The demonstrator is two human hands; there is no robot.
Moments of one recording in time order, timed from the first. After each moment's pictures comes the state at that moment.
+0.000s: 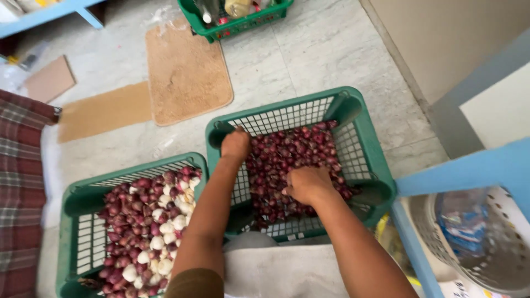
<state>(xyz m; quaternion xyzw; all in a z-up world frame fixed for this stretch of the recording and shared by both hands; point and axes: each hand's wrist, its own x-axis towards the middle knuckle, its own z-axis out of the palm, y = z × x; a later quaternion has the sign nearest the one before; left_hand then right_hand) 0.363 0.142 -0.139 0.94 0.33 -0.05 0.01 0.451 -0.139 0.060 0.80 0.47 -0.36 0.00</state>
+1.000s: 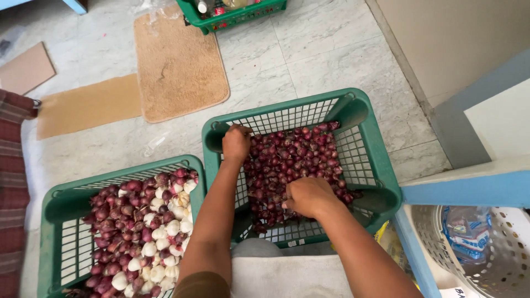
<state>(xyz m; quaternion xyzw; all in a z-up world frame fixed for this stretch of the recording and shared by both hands) 0.367 0.123 -0.116 0.88 0.39 0.19 0.21 0.448 -0.136 0.060 0.77 0.52 -0.38 0.04</state>
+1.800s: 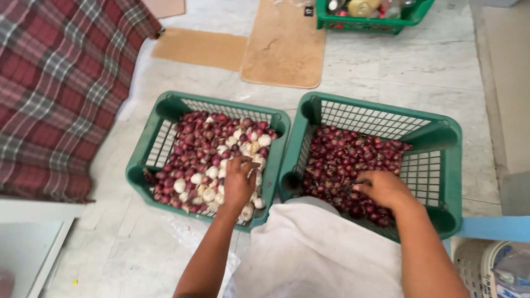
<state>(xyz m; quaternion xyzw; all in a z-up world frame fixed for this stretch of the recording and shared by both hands) 0.070 -0.041 0.005 0.80 0.47 0.34 0.15 0.443 -0.157 0.046 0.77 0.53 -0.34 0.00</state>
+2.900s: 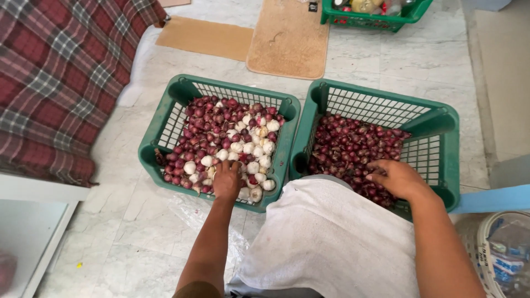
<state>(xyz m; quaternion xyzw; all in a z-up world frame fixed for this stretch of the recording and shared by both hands) -0.027 -0.049 -0.099 0.81 0.56 0.16 0.03 0.411 -0.197 0.082 0.81 0.51 -0.30 -0.01</state>
